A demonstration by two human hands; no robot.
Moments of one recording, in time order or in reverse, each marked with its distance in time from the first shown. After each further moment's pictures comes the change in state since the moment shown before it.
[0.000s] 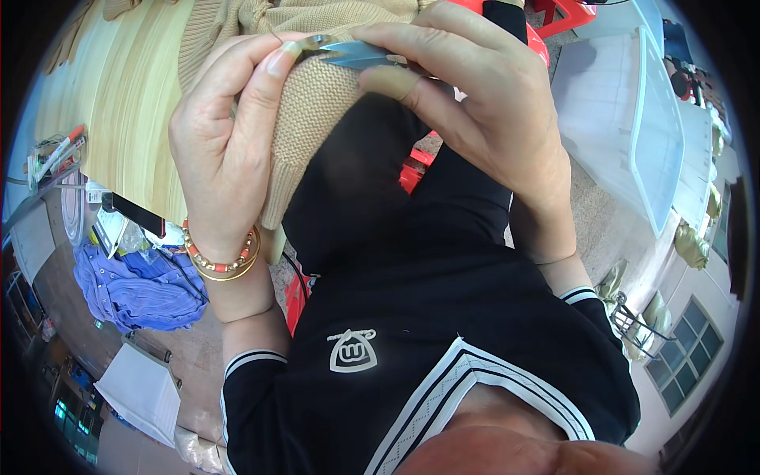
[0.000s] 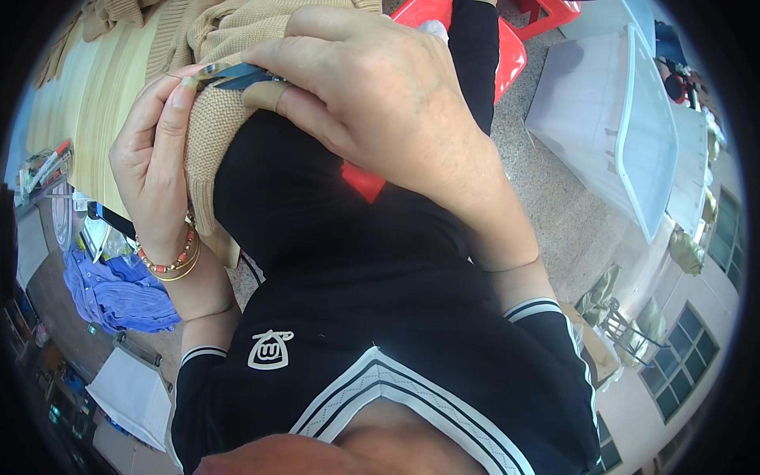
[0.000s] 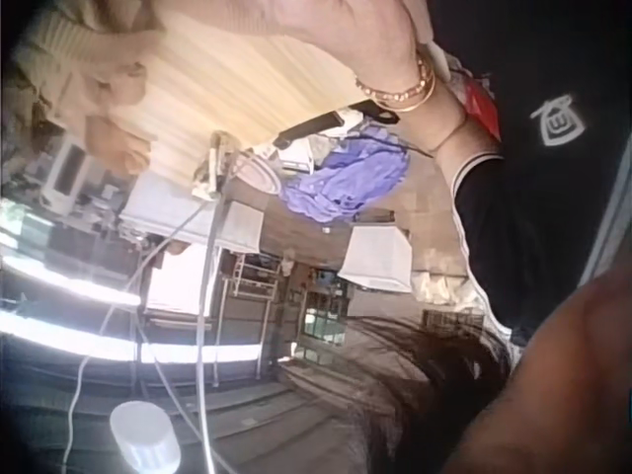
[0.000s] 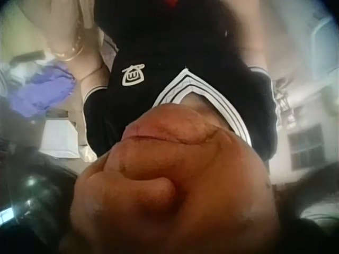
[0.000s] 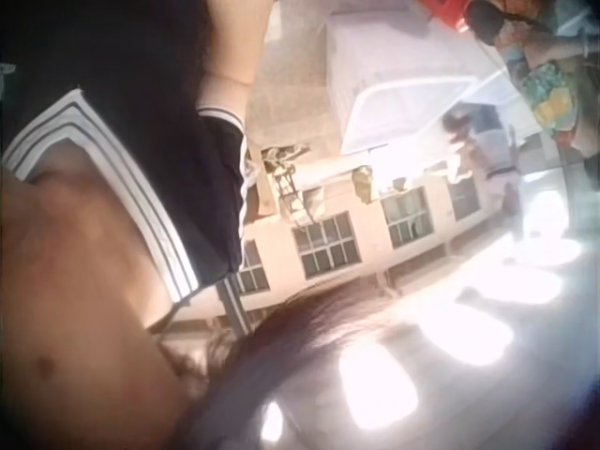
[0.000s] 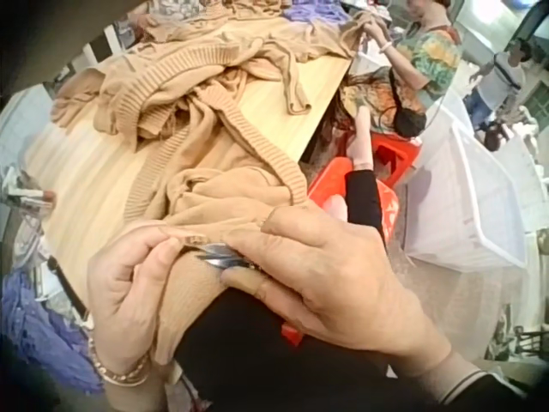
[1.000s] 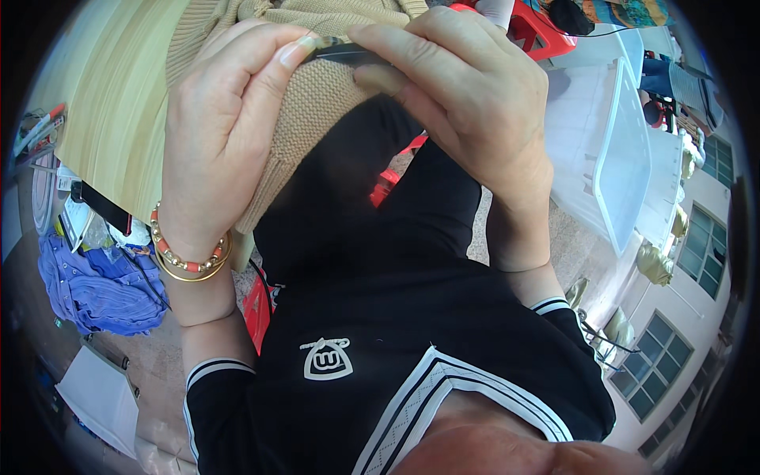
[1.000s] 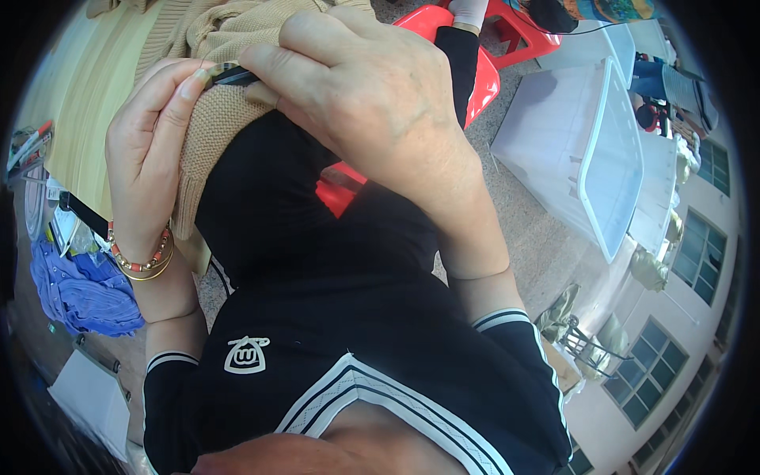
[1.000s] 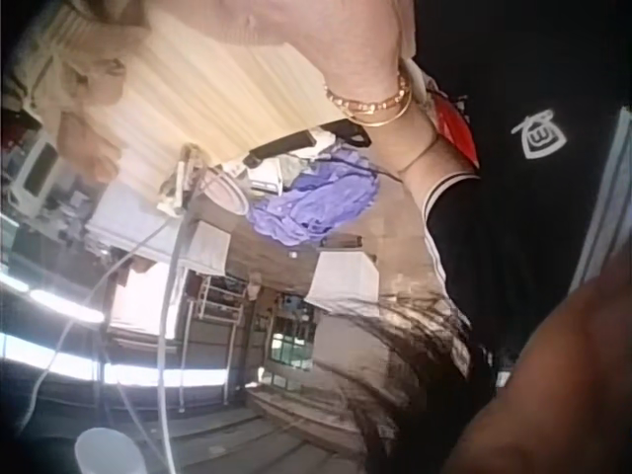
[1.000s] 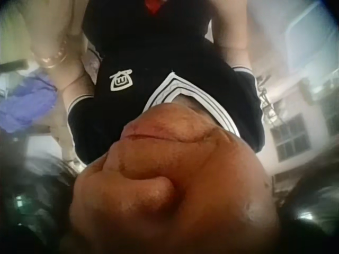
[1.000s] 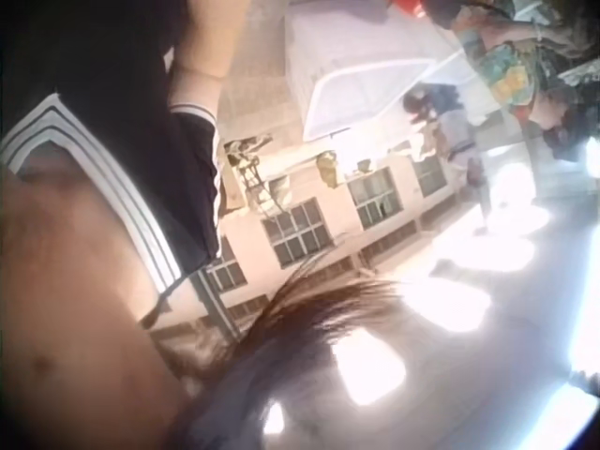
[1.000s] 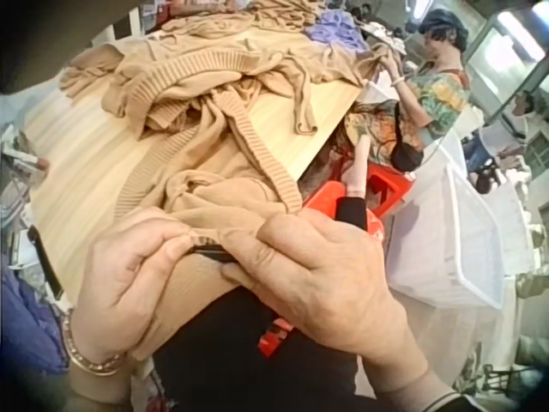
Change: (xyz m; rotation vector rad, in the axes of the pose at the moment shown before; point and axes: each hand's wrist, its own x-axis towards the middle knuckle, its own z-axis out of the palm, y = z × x) left_hand 0.007 0.007 -0.006 0.171 -0.150 0.011; right_hand 0.013 0.001 -0.002 -0.307 -0.029 -0.211
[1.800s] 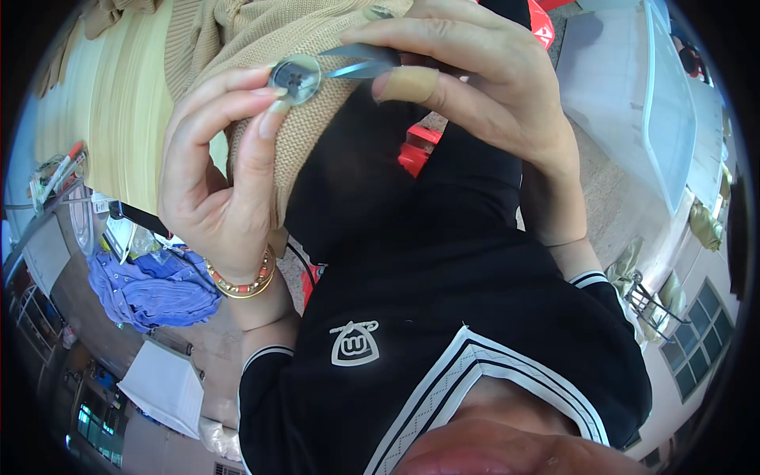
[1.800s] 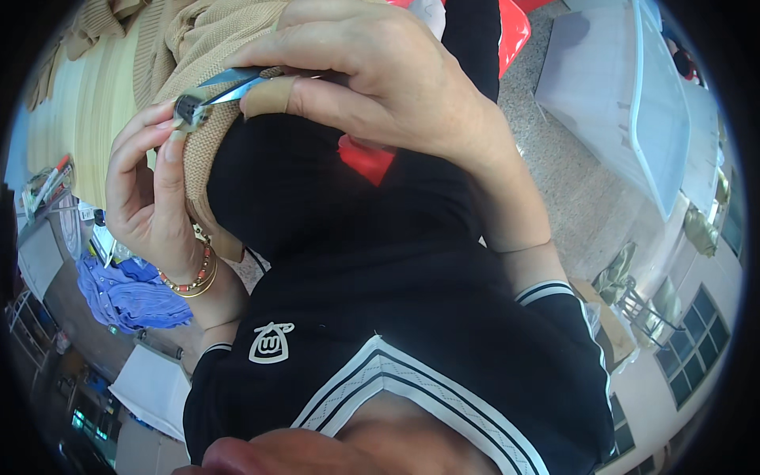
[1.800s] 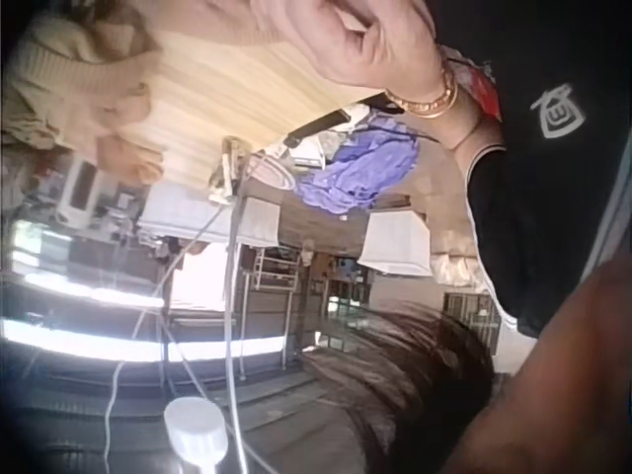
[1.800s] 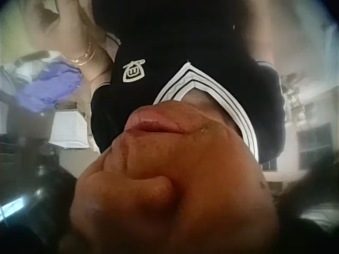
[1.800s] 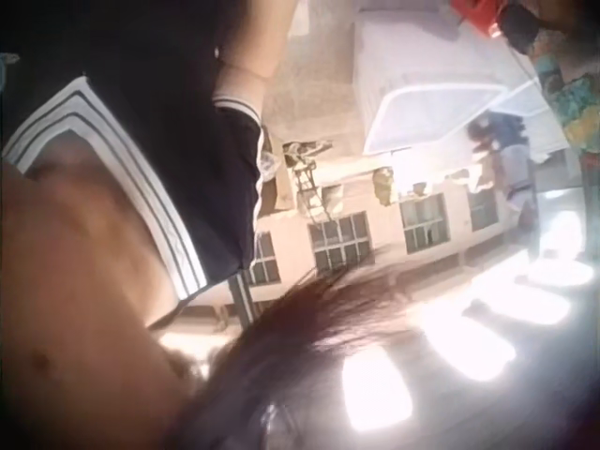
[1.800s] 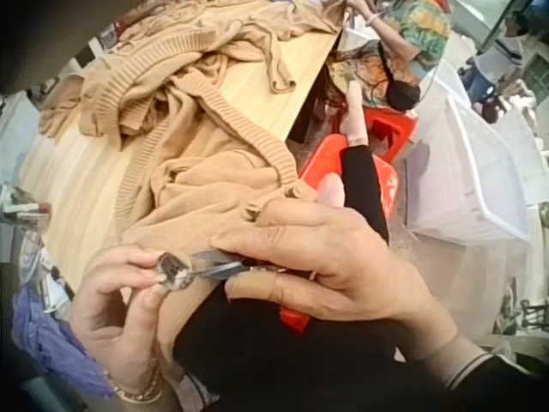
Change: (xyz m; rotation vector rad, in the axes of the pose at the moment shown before) left_hand -0.035 -0.012 0.003 -0.178 0.276 0.039; right_hand -0.020 0.012 0.026 0.709 -0.036 0.248
